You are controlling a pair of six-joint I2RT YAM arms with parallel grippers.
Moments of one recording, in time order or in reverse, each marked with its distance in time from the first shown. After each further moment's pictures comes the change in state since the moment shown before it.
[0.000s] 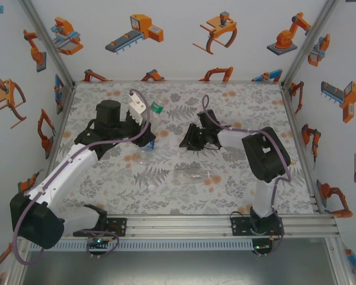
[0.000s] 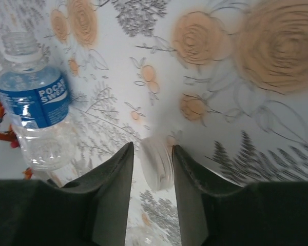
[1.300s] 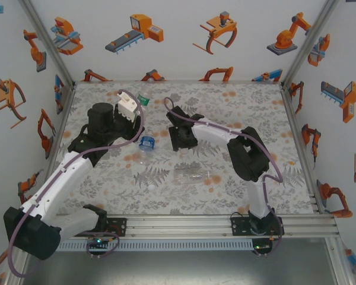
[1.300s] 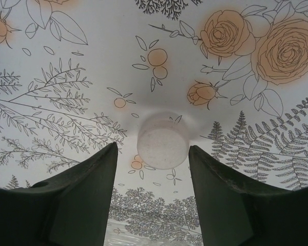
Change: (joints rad) left arm 0.012 -0.098 -0.042 0.061 -0.278 -0.014; right arm 0.239 0.144 0.451 -0.605 0.492 -0.333
